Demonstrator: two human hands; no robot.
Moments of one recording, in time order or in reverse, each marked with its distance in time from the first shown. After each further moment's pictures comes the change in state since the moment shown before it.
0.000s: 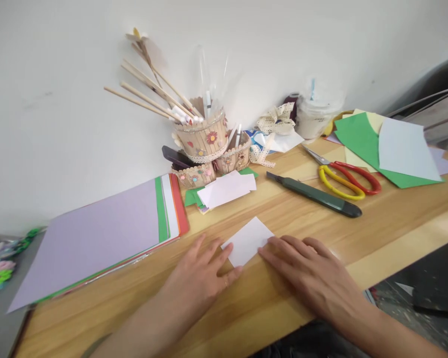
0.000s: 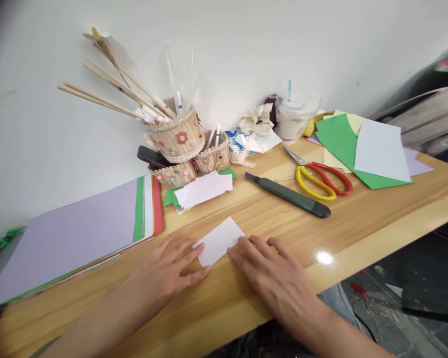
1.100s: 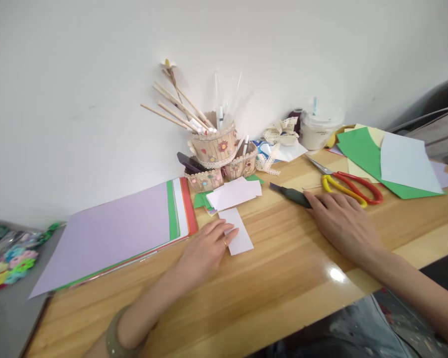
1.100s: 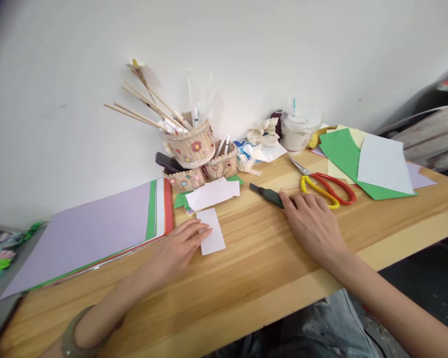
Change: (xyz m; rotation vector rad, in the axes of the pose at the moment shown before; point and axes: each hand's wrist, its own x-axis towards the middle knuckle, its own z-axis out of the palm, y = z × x) left_hand 0.016 -0.023 0.030 -0.178 0.361 -0.194; right_hand 0.003 0.101 0.019 -0.353 -0.039 0.285
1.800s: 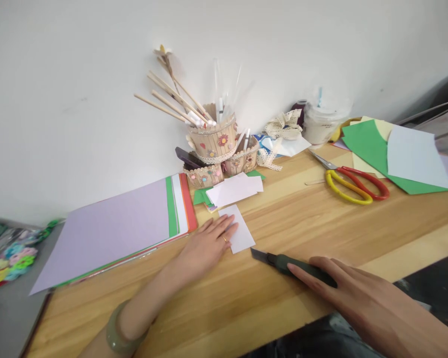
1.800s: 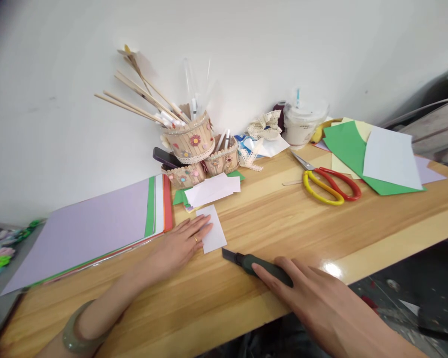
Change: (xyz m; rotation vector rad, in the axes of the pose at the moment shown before) left_hand 0.006 -0.003 -0.005 0.066 -0.308 -0.041; right_hand -0.065 -0.044 -0.065 0.355 -0.051 -0.403
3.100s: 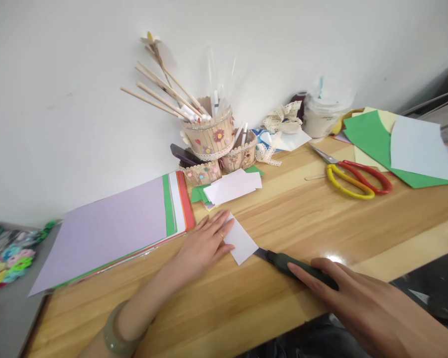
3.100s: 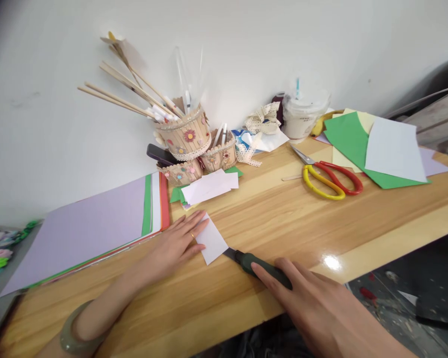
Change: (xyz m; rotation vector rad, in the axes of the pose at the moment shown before) left_hand -0.001 0.000 0.001 -0.178 0.005 -0.101; right_hand 0.000 -0.010 0.000 0.079 0.045 0.068
